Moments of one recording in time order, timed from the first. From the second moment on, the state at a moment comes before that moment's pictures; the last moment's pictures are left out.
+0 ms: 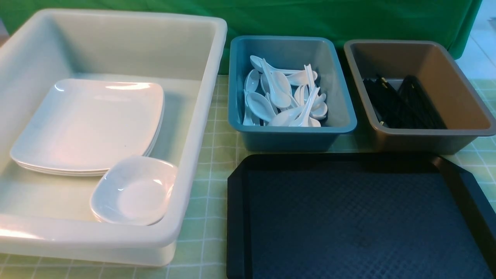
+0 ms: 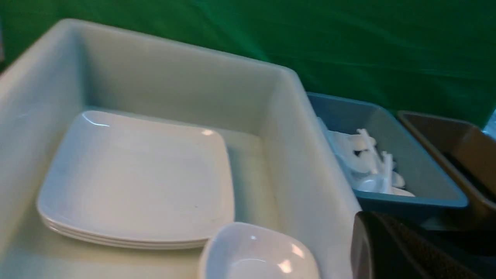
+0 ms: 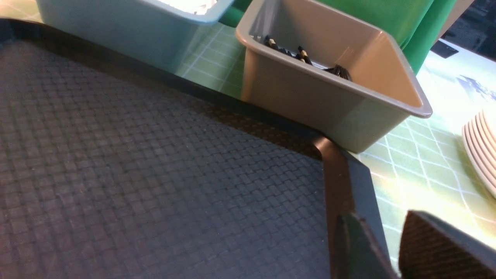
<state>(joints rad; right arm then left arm) 0.13 0.00 0.01 -0.02 0.25 -0.23 0.25 0.27 -0.62 -0.55 0.67 0.33</state>
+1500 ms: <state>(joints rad) 0.13 0.00 0.01 -0.02 0.25 -0.23 0.02 0.00 0.01 -0.11 0.23 0.03</state>
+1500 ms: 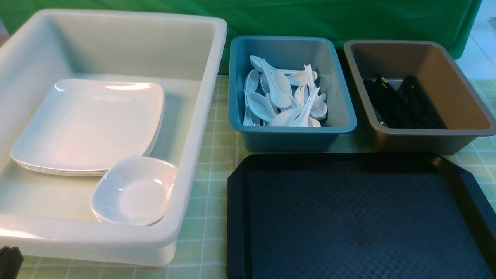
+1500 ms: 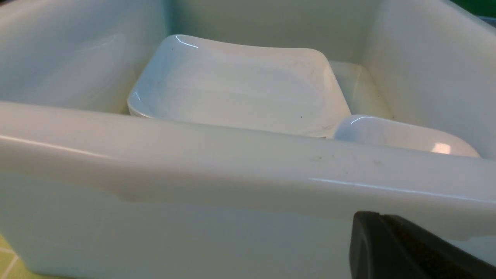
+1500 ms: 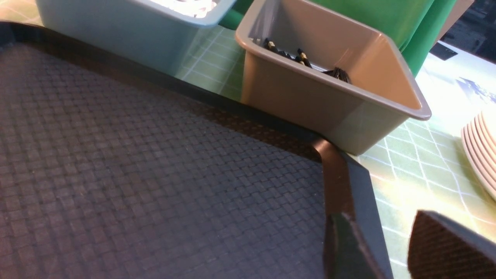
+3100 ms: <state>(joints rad) 0.13 0.00 0.01 -0.02 0.25 -0.23 0.02 0.00 0.01 -0.09 0.23 0.03</state>
